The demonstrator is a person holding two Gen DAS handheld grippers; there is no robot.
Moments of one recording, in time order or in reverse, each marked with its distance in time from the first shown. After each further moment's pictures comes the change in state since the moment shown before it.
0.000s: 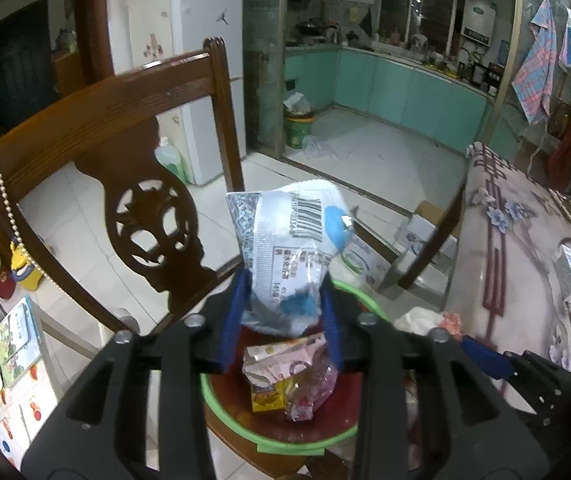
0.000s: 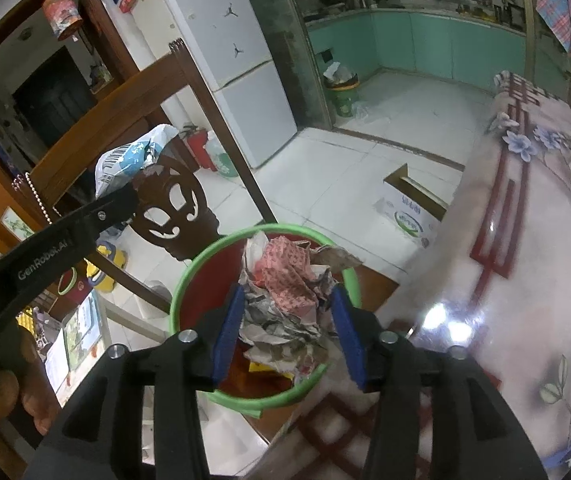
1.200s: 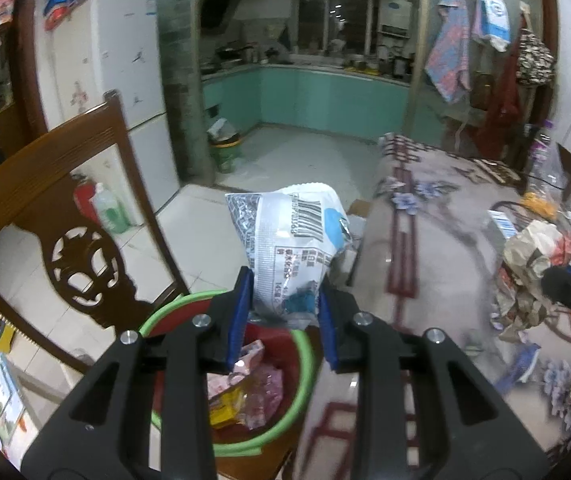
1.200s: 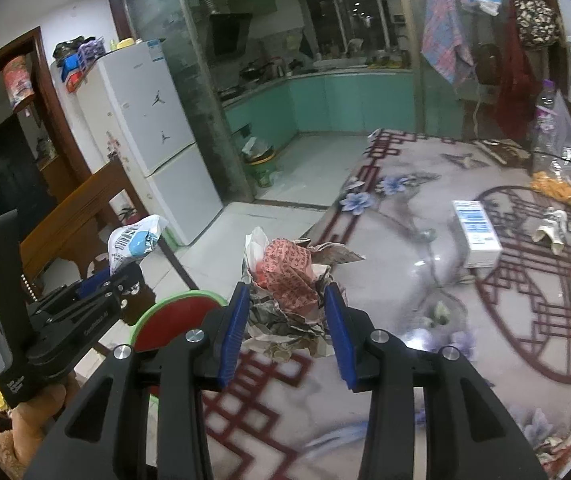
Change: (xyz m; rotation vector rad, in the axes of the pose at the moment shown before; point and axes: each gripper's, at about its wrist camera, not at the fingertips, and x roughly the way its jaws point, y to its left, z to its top) left arm -0.033 -0.076 -0.012 0.177 -0.063 -0.198; right arm -0.165 -0.069 -0.023 0.137 -0.255 -0.227
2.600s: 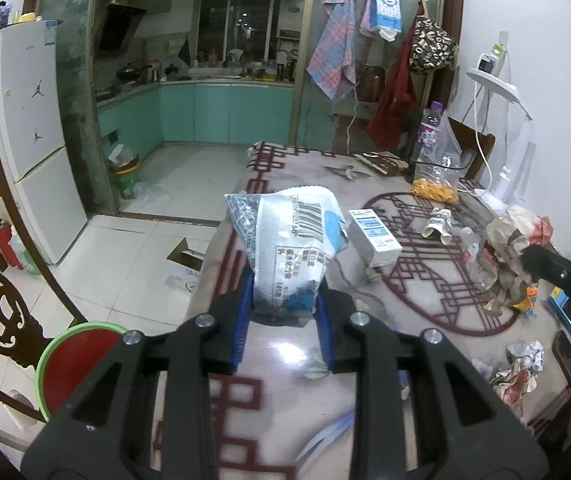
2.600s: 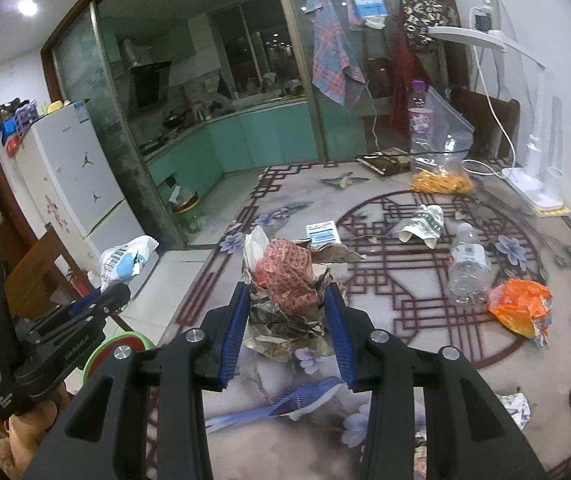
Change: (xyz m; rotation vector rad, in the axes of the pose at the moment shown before) left arm -0.028 -0.141 0.008 0.154 -0.047 -0.331; right arm -0.112 -0.119 -0.008 0.172 -0.147 -0.227
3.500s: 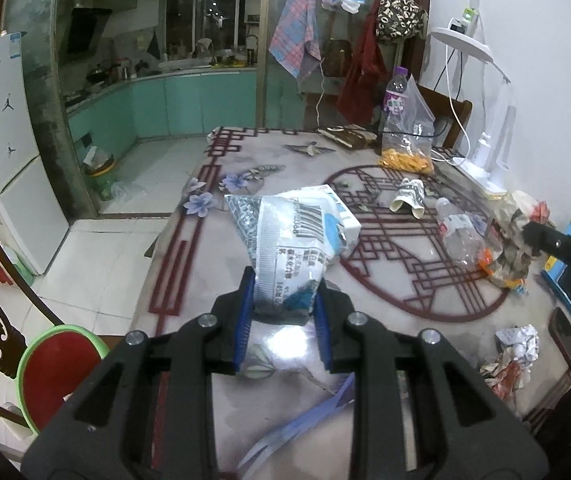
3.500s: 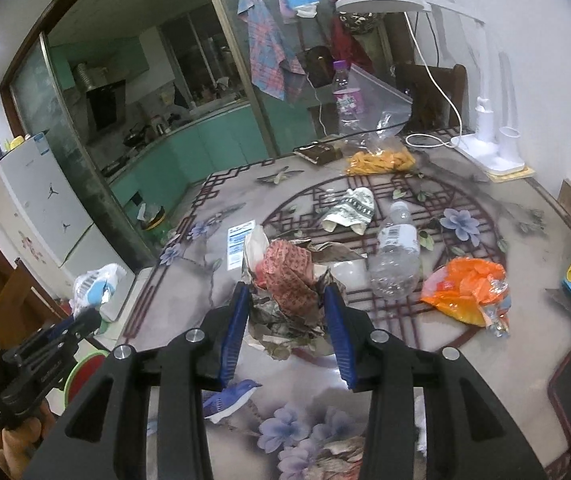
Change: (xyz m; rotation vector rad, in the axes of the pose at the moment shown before) left arm 0.028 -0.067 -0.008 0.091 0.054 -0.049; right arm -0.003 -0.104 -0.008 0.153 0.000 -0.079
